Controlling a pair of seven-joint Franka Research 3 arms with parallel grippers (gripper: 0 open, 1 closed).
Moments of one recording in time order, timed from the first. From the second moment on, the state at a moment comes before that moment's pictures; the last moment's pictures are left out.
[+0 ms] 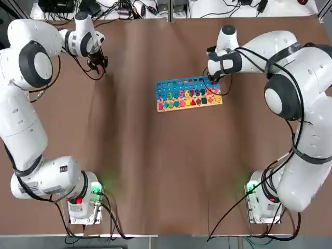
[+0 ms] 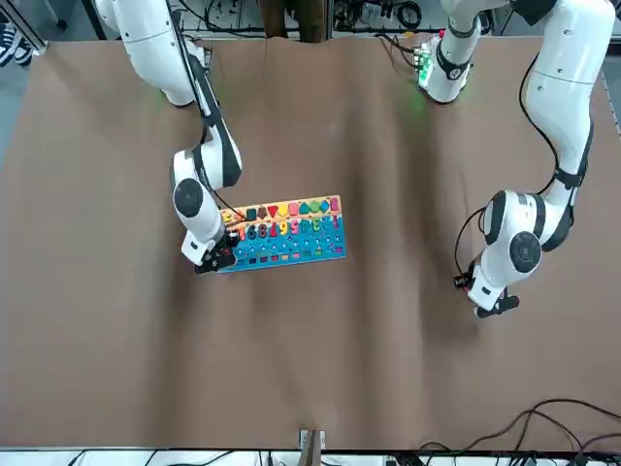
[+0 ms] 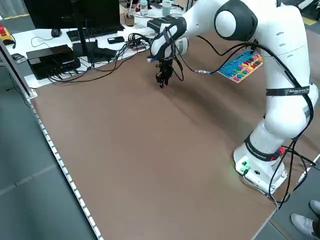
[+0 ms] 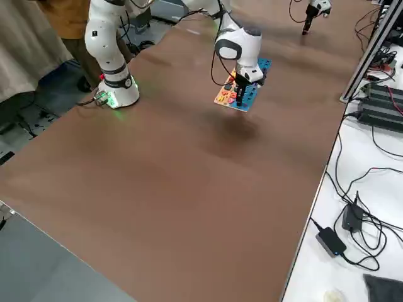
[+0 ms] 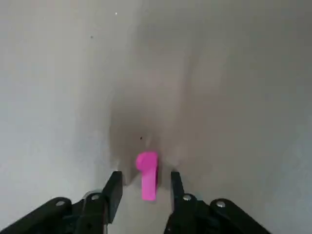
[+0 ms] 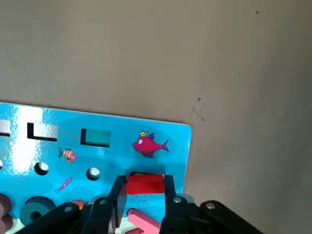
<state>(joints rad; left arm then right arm) 0.17 0.64 -0.22 -1.85 0.27 2.38 -0.45 0.71 0.52 -0.30 -2.04 0.21 2.49 0.04</state>
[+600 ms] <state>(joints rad) 0.17 0.63 -0.22 -1.86 0.27 2.39 -0.45 0.71 0.52 -0.30 -2.05 0.21 2.49 0.04</state>
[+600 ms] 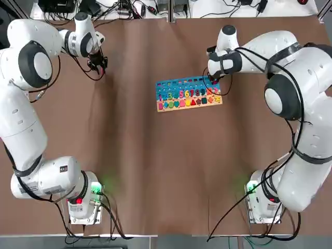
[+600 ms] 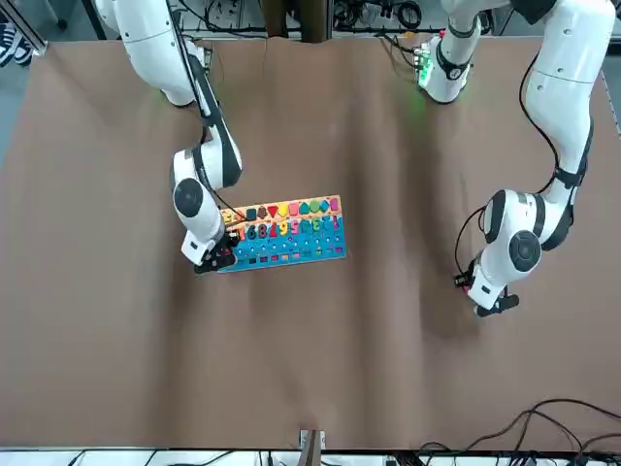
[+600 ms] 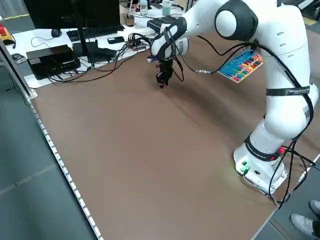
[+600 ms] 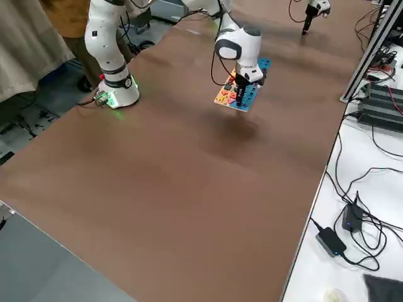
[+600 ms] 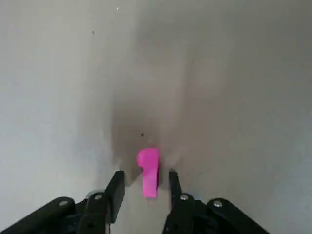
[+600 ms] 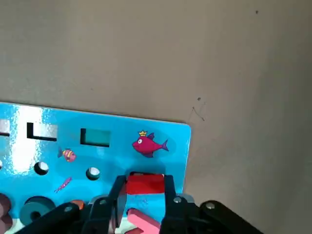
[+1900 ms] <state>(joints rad) 0.16 0.58 -0.23 -1.89 0.29 2.39 -0.45 0.71 0.51 -0.31 -2.06 0.21 2.51 0.04</state>
